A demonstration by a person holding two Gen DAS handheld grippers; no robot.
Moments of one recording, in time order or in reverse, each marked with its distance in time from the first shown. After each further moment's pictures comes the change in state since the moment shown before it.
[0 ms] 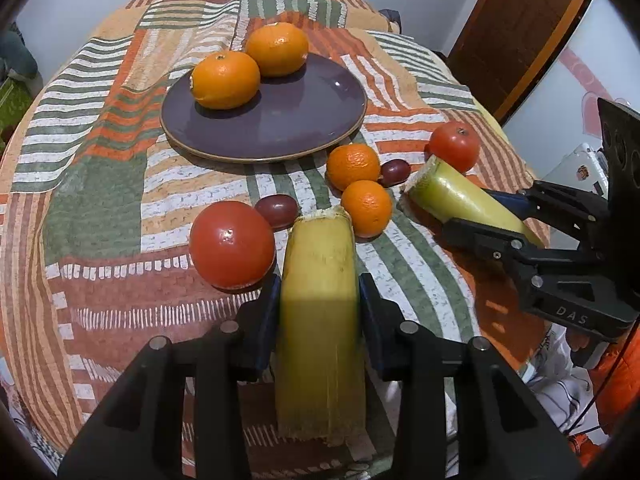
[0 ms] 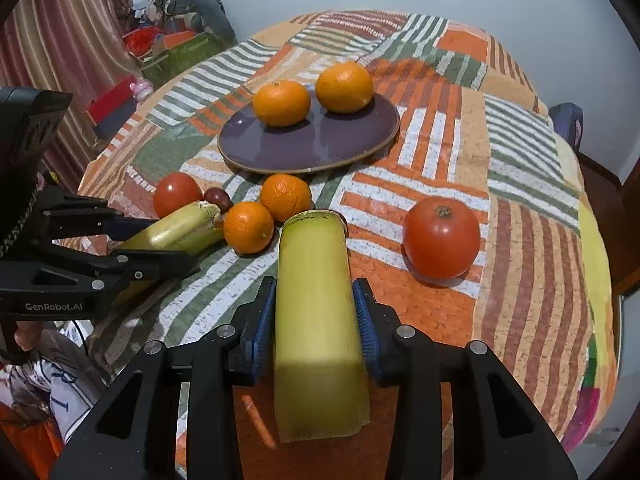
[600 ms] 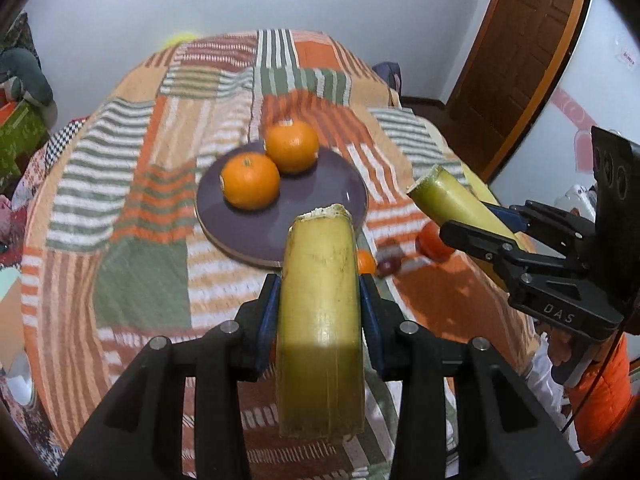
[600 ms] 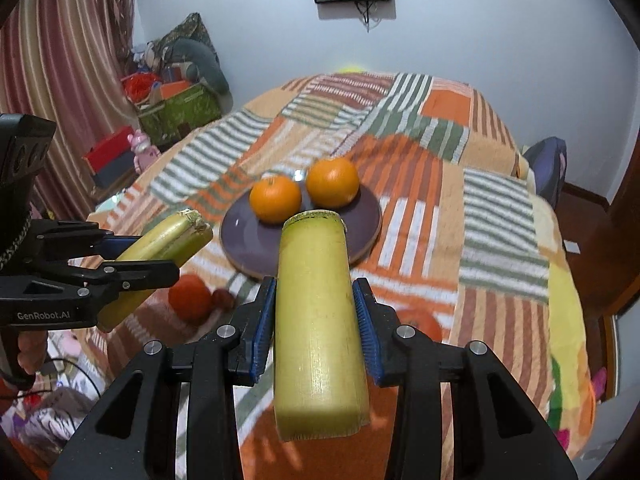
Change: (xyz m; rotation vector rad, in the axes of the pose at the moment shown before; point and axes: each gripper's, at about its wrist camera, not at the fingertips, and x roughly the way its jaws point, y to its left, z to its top) left arm -0.060 0.012 0.044 -0.006 -0.188 0.015; right arm -0.033 -0.001 0.049 0.020 -0.182 -0.038
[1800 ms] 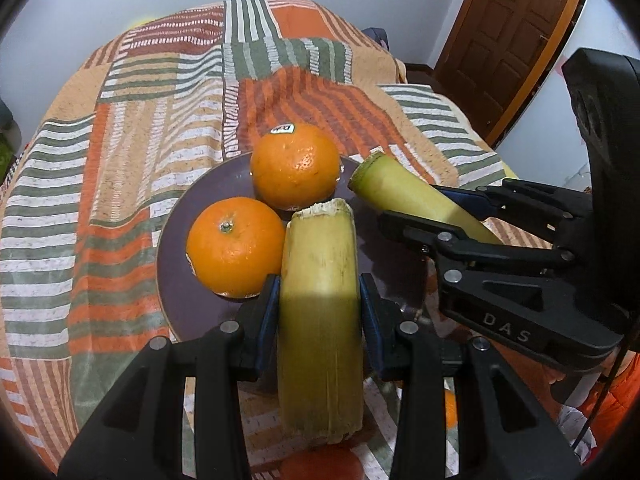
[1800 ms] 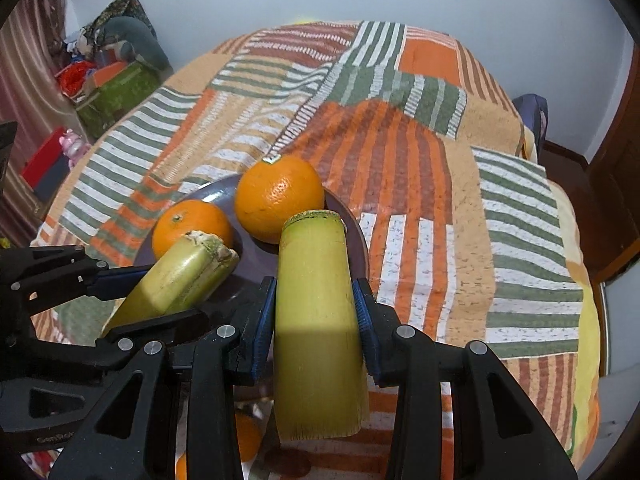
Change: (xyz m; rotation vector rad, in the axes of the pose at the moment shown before) left arm 0.115 0.032 0.067 0.103 0.135 -0.051; right arm 0.111 -0.023 0.053 0.110 0.184 -0.128
